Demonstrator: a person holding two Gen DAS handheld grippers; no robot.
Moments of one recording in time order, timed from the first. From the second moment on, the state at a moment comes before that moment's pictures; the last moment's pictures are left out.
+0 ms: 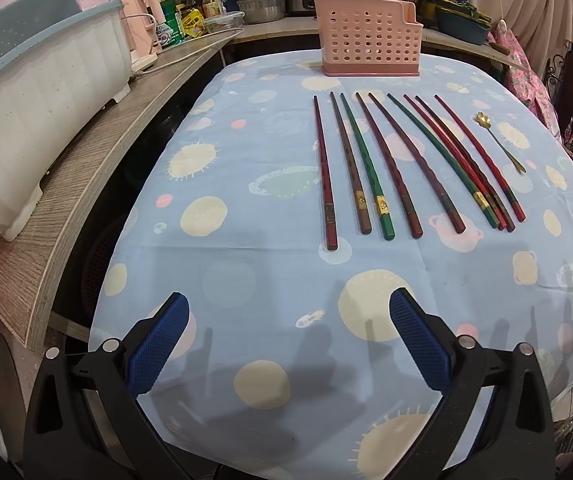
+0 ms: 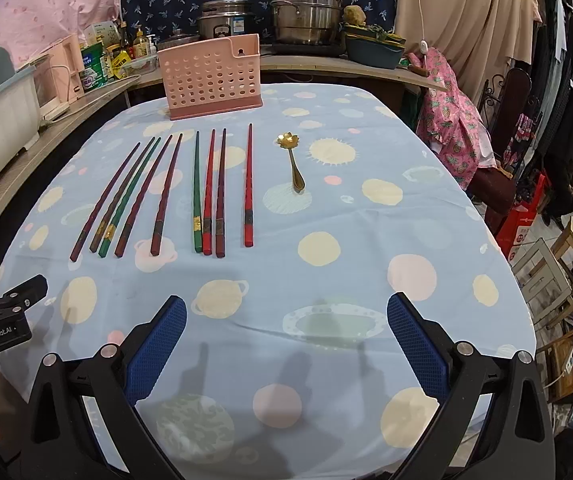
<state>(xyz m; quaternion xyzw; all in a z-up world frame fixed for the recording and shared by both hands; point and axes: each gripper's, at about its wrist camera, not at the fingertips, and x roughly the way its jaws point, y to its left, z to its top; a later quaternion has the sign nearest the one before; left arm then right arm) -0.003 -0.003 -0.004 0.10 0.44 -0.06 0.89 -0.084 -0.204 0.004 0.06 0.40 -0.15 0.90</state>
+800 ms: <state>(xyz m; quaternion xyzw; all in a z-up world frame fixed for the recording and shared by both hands) -0.002 -0.003 -0.006 0.09 0.45 -0.06 0.89 -0.083 -0.204 0.003 0.06 0.40 -0.15 0.90</state>
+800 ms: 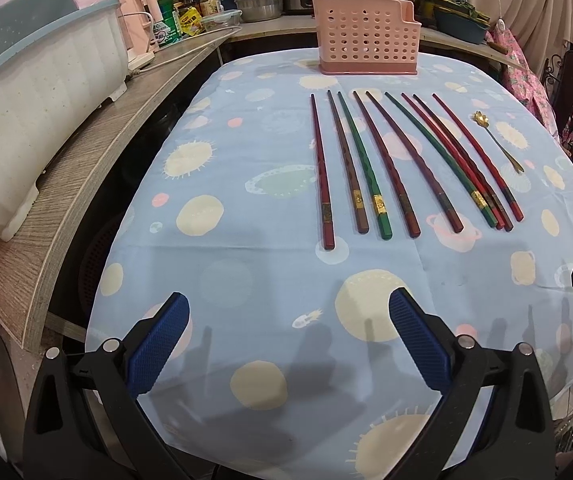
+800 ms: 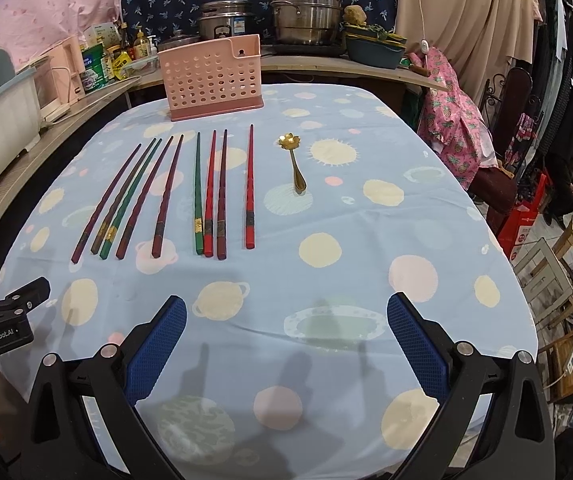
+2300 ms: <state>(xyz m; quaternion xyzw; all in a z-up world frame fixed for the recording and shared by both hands) 0.090 -0.003 -0.035 0.04 0.49 -0.10 0.86 0.019 -0.266 -0.015 0.12 0.41 -0.15 0.89</state>
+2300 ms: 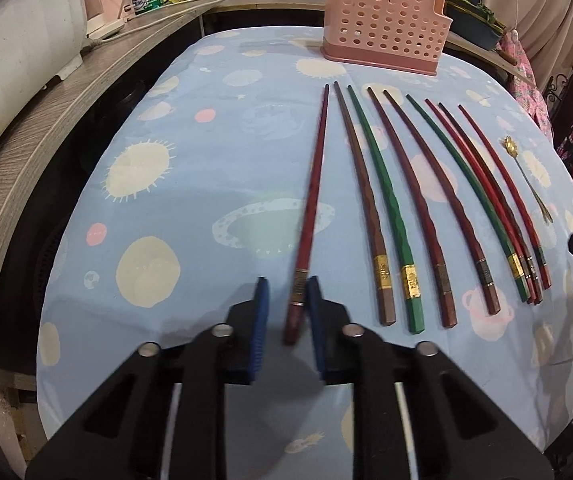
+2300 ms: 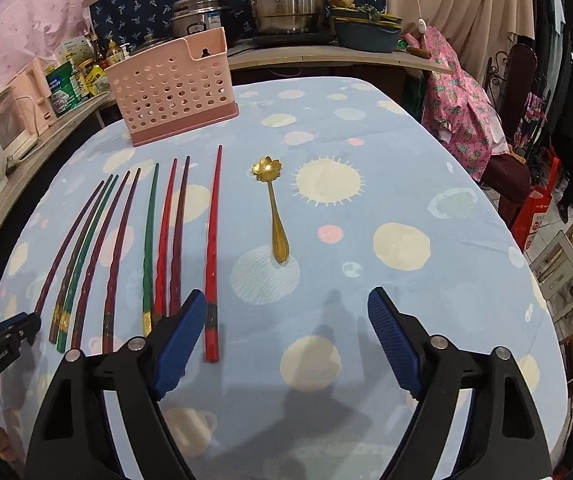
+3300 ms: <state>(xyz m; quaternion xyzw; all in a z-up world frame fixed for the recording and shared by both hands) 0.096 -0.001 -0.035 0.04 0.49 -0.10 0.87 0.045 -0.276 -0.029 0.11 0.41 -0.13 0.89</state>
